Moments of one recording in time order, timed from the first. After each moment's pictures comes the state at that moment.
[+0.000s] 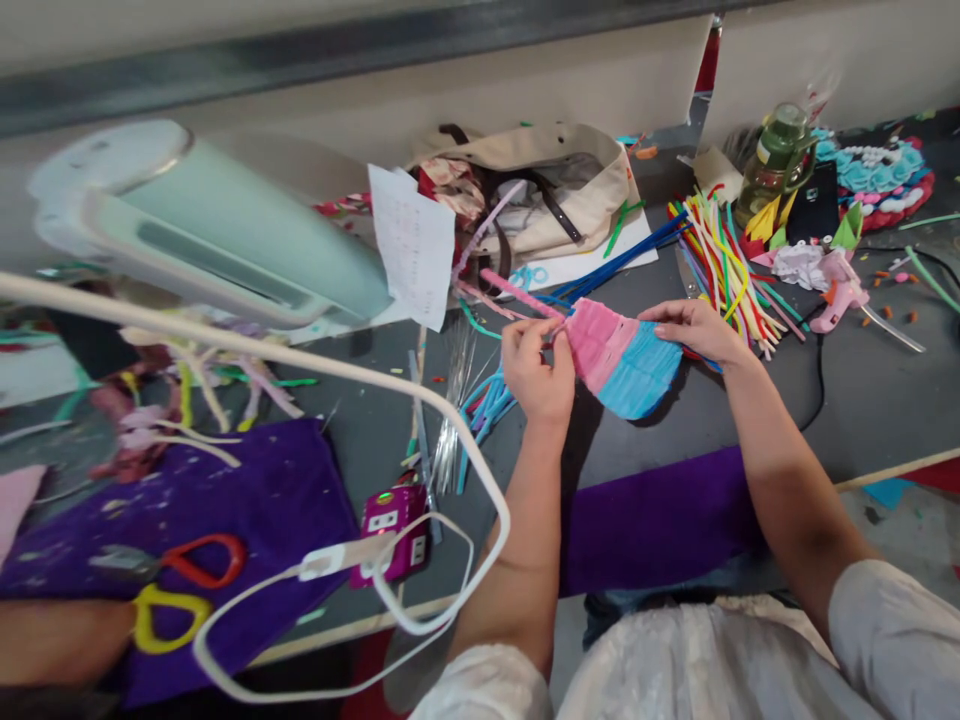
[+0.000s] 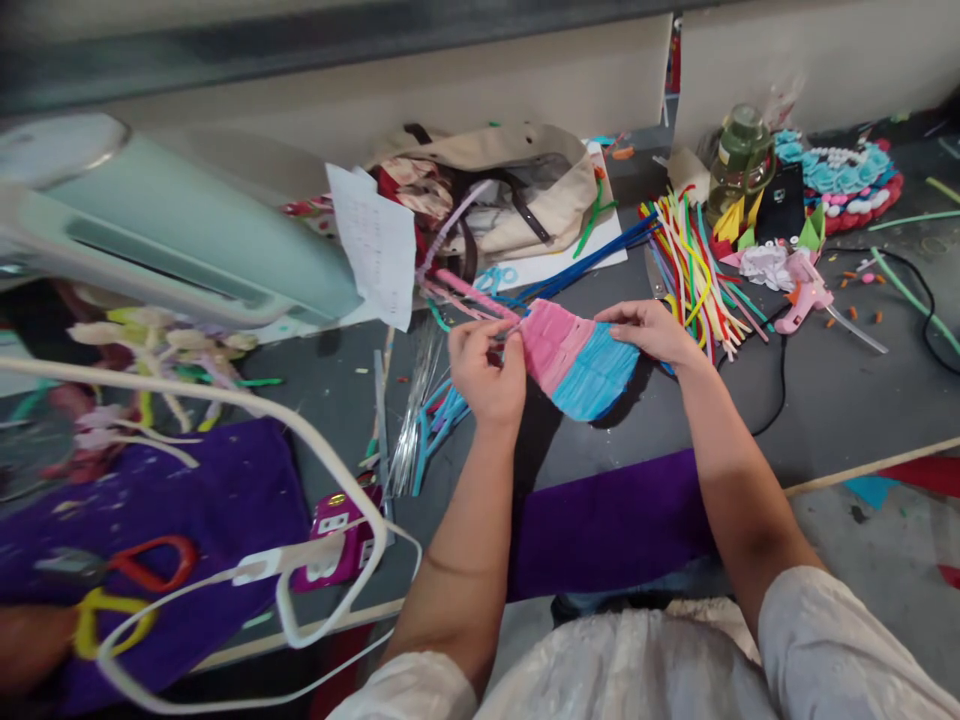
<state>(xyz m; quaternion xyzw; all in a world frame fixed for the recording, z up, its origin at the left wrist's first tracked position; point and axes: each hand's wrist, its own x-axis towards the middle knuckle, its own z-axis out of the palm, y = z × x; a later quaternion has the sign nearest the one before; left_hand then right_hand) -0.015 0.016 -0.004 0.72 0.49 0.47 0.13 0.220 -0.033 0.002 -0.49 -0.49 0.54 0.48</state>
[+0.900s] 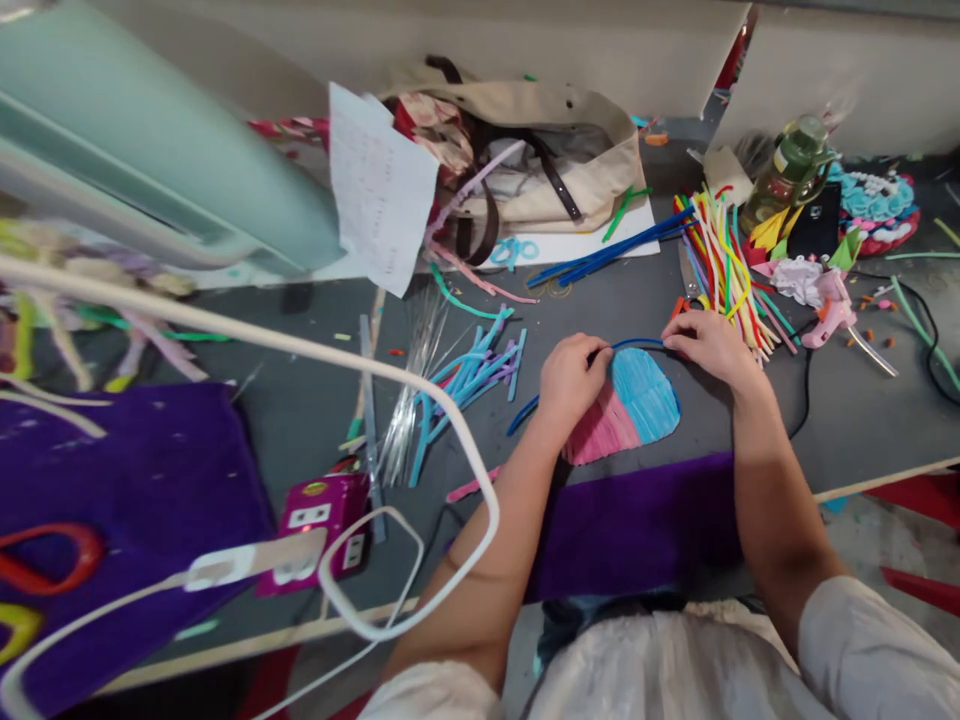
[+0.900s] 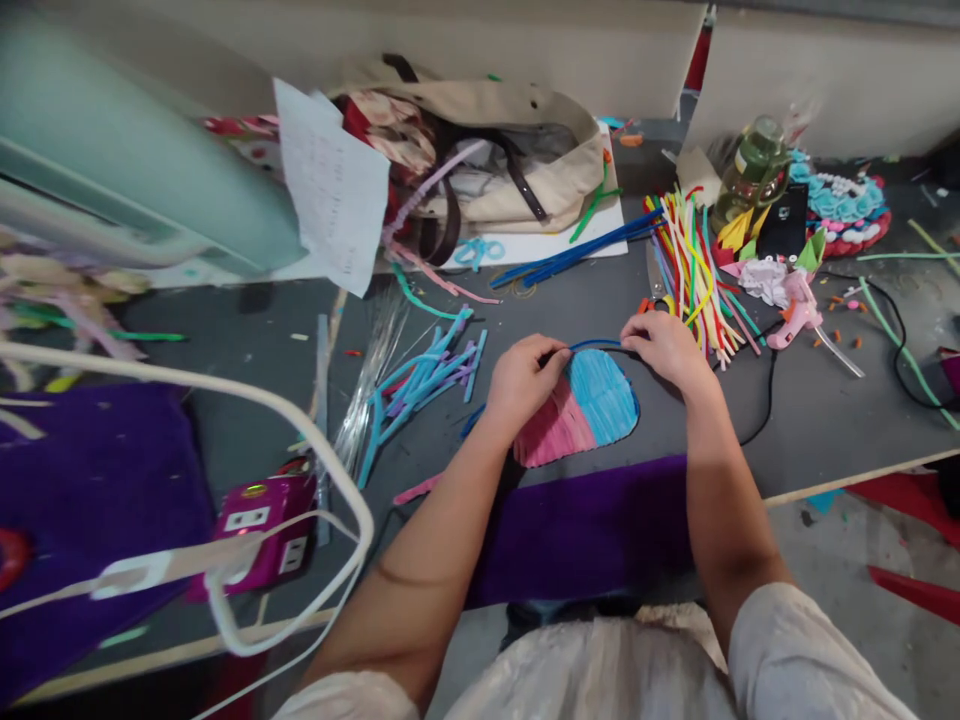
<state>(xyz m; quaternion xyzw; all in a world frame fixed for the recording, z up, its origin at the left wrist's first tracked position) 0.009 0.002 -0.013 0.80 0.47 0.22 0.30 0.225 -0.050 0.024 -0.68 -0.62 0.28 0.27</state>
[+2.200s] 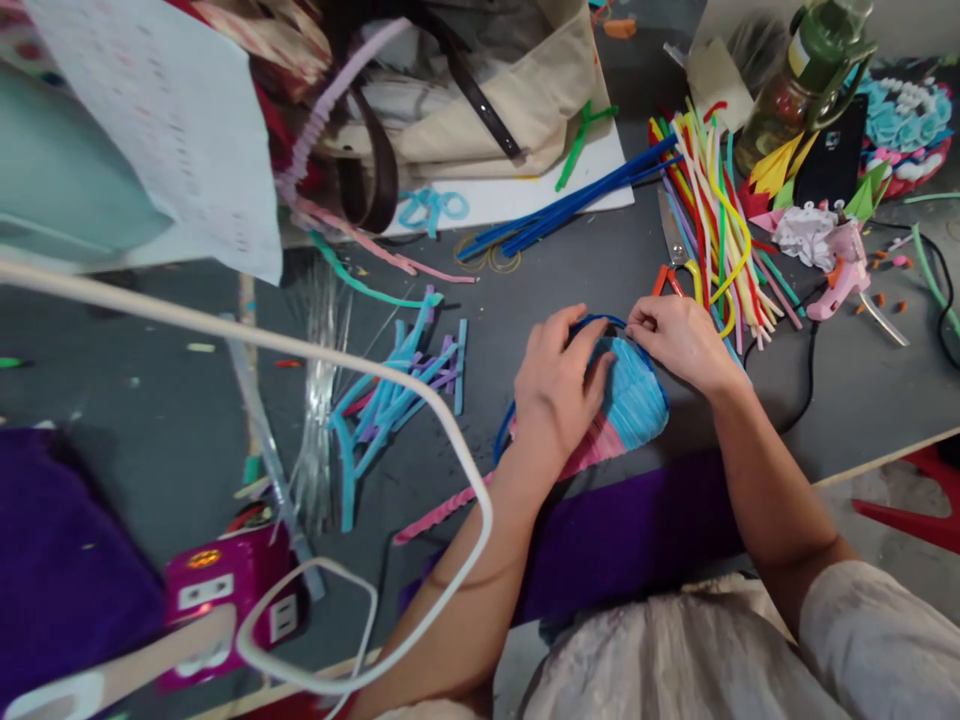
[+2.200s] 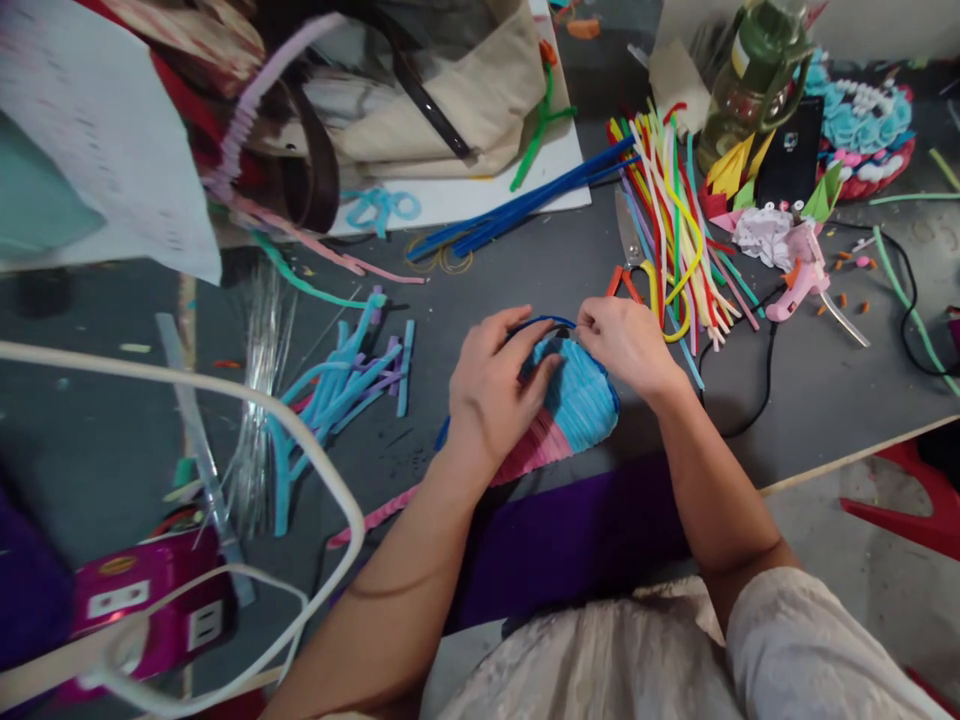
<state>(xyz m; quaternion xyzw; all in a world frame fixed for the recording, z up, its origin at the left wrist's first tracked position) 0.016 -0.018 -0.008 0.85 0.40 0.24 0.25 0.193 -0.043 0.026 -0.74 -0.60 0.25 0.17</state>
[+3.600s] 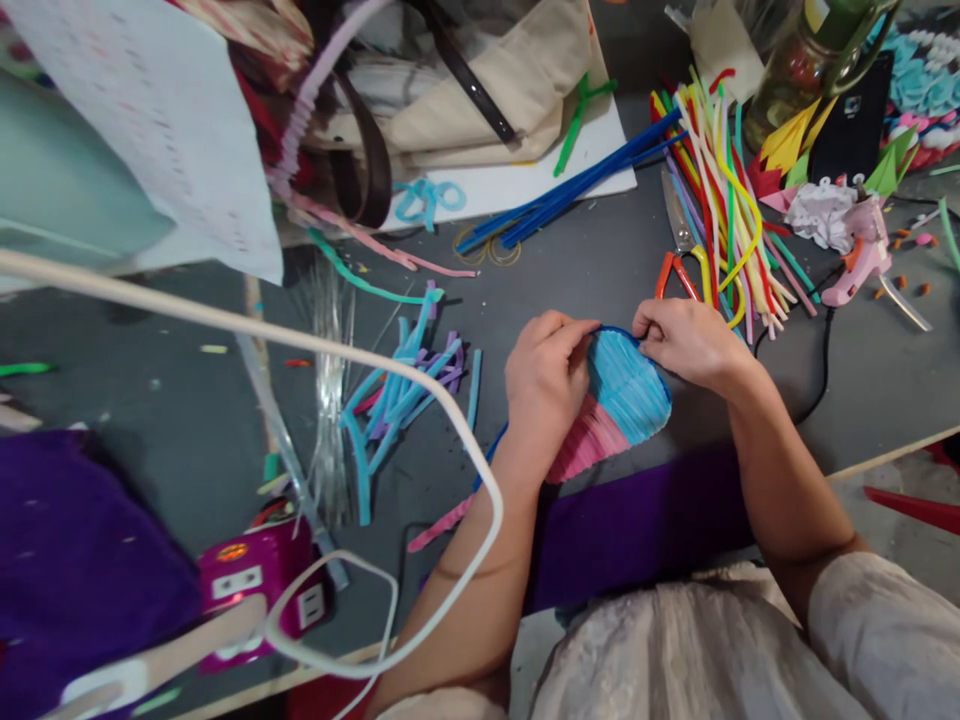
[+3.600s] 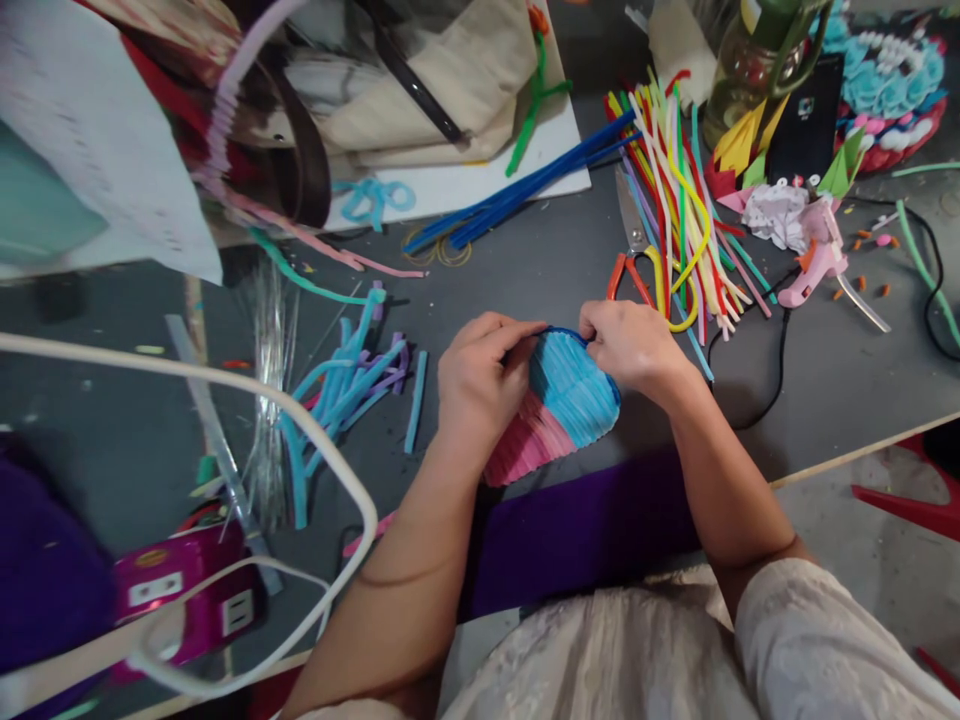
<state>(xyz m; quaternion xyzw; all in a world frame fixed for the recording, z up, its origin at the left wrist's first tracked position) 0.009 -0.006 -0.013 0.85 0.43 0.21 0.24 0.191 -0.049 0.039 -0.73 -0.61 0.30 0.07</state>
